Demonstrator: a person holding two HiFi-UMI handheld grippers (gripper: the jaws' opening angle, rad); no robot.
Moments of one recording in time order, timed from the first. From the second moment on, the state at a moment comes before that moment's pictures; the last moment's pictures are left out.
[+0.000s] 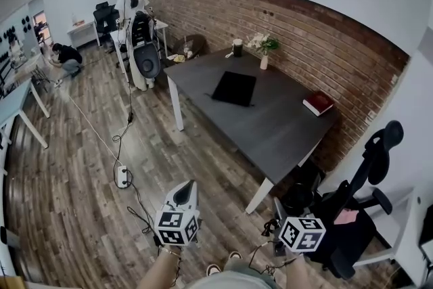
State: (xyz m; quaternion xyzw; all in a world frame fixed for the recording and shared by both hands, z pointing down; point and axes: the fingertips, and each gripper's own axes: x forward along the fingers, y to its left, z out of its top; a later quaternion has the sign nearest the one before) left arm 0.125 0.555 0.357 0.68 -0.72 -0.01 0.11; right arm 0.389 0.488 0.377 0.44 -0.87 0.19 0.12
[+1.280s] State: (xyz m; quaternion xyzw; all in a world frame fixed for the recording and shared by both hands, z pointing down) left arm 0.009 0.272 0.366 0.65 -0.75 -0.02 0.13; right arm 0.284 0.171 0.378 0.42 -0.88 0.20 0.12
